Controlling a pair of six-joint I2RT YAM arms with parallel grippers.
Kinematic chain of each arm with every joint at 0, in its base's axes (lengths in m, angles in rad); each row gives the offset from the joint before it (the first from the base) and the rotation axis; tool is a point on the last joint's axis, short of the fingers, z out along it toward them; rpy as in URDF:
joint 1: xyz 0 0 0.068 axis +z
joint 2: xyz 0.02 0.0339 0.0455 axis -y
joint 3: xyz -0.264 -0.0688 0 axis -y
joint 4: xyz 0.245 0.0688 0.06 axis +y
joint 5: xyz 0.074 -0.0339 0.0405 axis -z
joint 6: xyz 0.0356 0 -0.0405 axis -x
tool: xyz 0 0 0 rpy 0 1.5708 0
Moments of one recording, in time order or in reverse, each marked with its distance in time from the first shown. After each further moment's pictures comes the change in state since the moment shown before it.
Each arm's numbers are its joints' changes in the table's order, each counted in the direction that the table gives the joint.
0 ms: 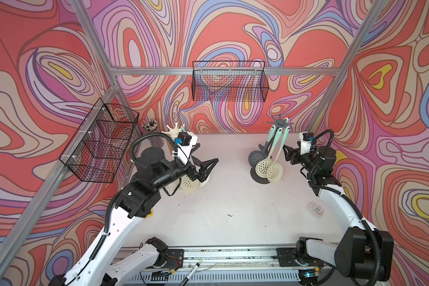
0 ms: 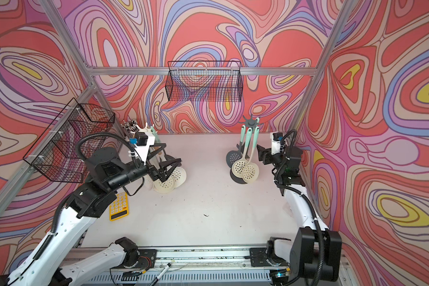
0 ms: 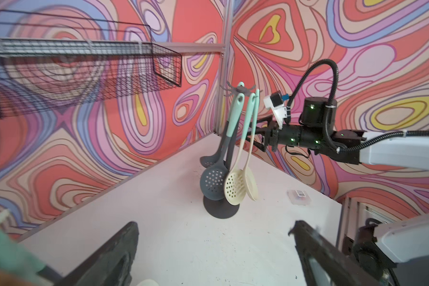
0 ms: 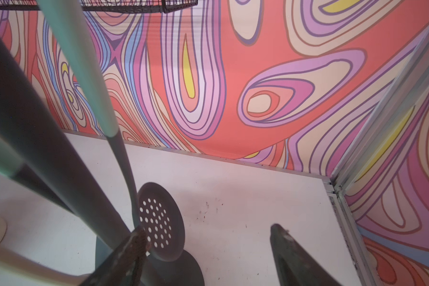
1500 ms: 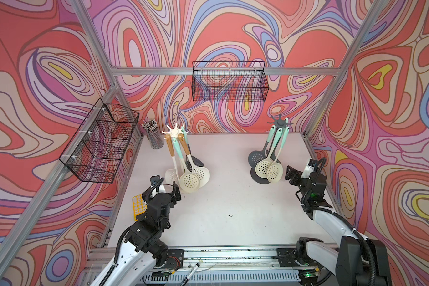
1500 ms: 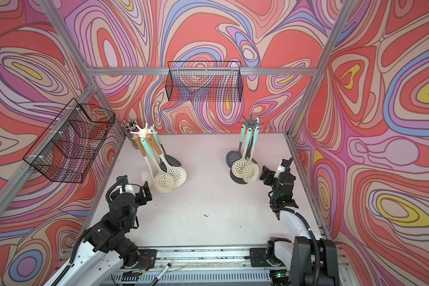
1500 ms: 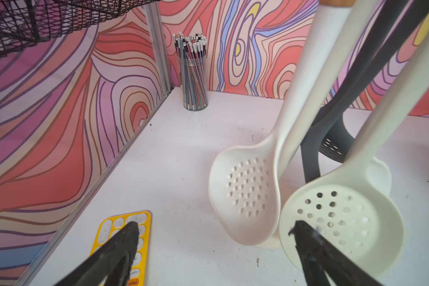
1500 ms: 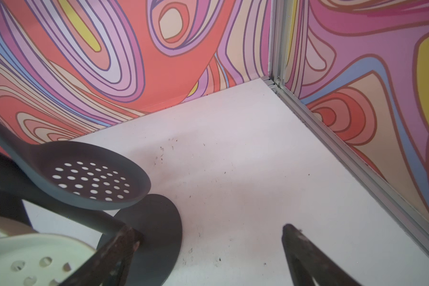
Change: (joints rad) left arm 0.001 0.426 -0.802 -0.063 -1.001 0.274; right arm 0.000 0.091 -0.453 -0.226 0.329 -0.291
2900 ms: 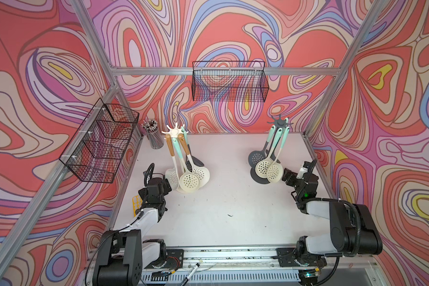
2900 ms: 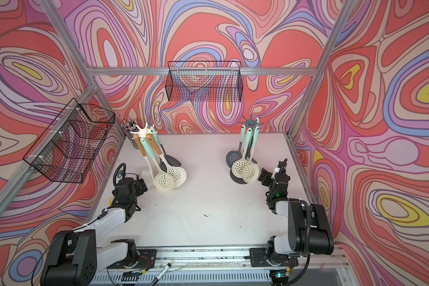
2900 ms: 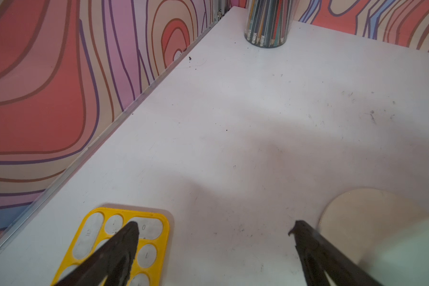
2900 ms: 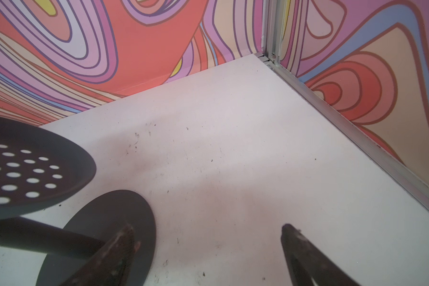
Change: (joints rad) left arm 0.565 -0.717 -0.124 -0.674 0.347 -0.064; right arm 0.000 -0.323 -0.015 -0.299 0.037 0.006
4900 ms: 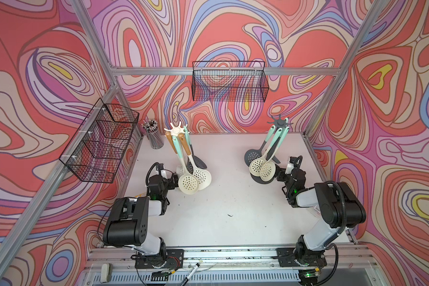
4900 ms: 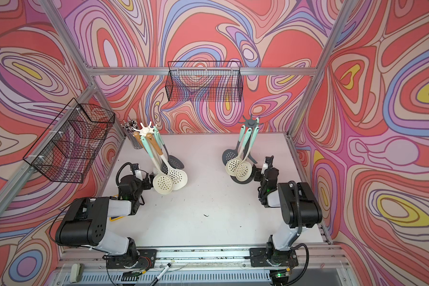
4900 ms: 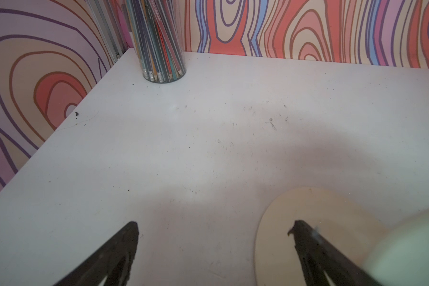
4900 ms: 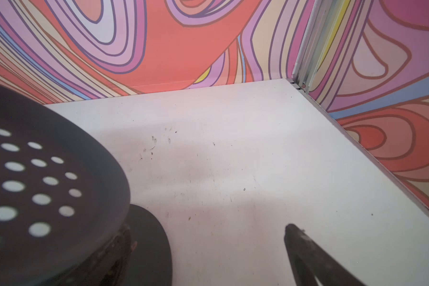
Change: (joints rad) left arm 0.011 -0.323 0.011 -0.498 0.364 -0.205; right arm 0.131 -0.263 0.088 -0.243 0.084 0.142
